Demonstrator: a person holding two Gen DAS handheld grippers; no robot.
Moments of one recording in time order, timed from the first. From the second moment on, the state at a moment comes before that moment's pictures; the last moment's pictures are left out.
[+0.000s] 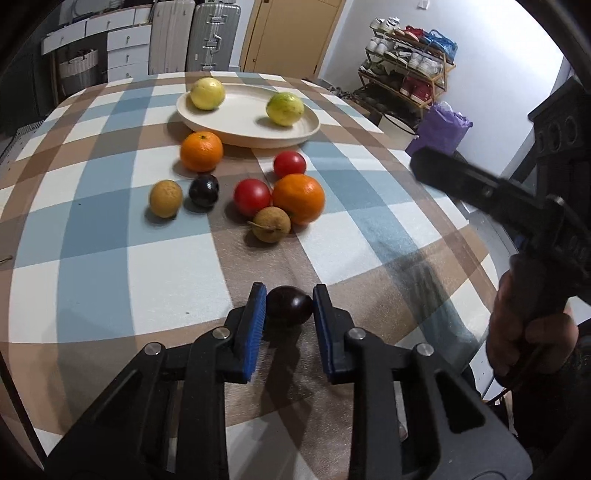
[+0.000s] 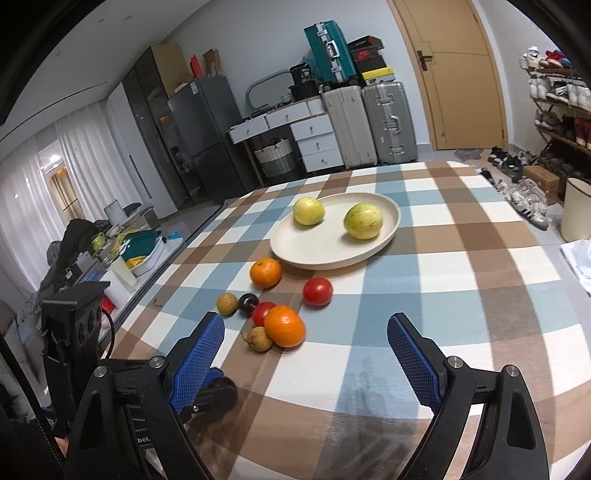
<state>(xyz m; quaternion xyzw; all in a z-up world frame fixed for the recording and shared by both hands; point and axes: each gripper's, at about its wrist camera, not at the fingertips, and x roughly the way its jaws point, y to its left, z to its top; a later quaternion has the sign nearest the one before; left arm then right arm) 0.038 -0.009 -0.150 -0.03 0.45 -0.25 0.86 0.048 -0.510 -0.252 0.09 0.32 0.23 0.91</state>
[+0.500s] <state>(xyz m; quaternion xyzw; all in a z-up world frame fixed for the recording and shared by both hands) 0.045 0.020 -0.129 -0.07 0.43 -0.24 0.87 0.081 -0.487 -0.278 0.11 0.37 0.26 0.89</state>
